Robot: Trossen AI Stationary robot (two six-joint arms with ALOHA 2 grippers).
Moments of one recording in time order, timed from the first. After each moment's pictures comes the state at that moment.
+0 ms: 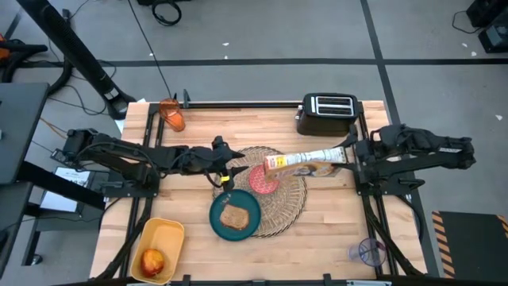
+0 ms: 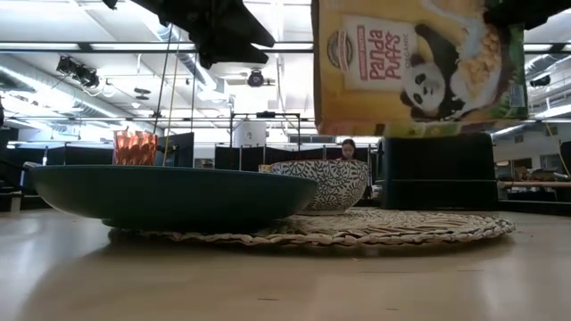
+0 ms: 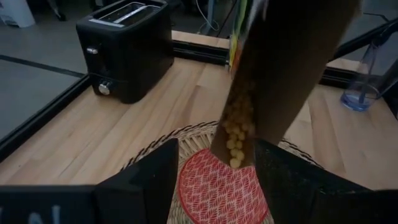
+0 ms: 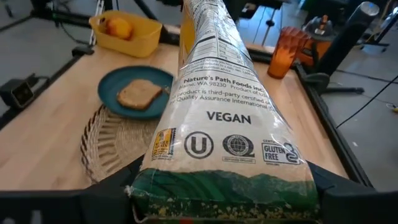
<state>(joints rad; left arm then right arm) -0.11 1.29 0.84 0.09 -0.35 -0.21 0.04 0.38 0.69 -0.67 0.01 -0.18</state>
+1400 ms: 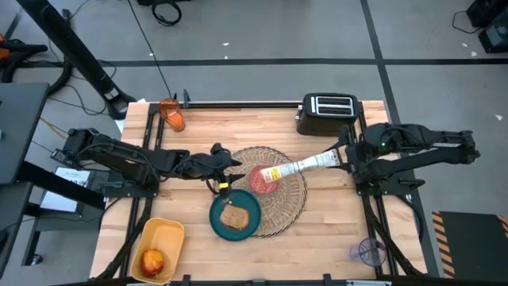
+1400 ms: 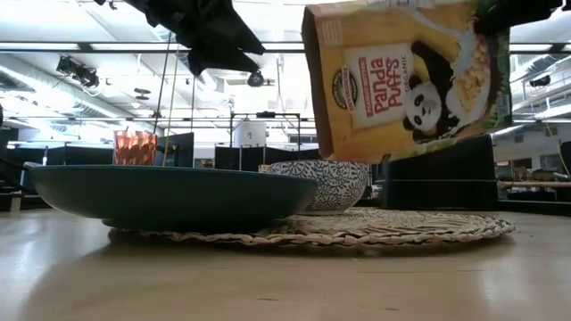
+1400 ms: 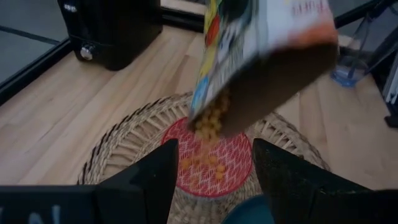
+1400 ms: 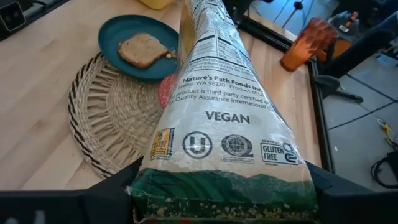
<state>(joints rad) -0.16 1.30 0.84 -0.01 -0.34 -0.30 0.05 0.59 0.82 -0.77 0.01 -0.43</state>
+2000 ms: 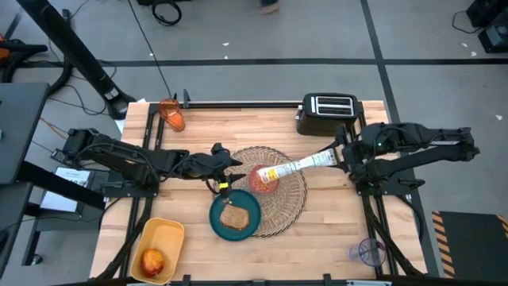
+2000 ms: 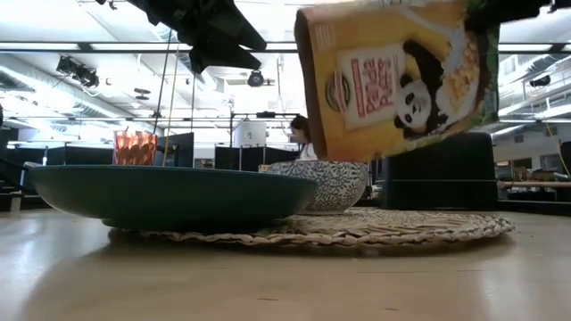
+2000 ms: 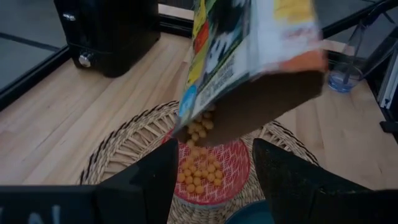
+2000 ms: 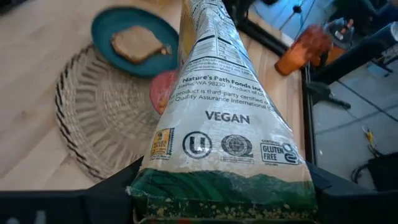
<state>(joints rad) -0.16 1.30 0.84 0.01 -0.34 -0.29 0.07 0.66 0.86 -0.77 0.05 -0.49</state>
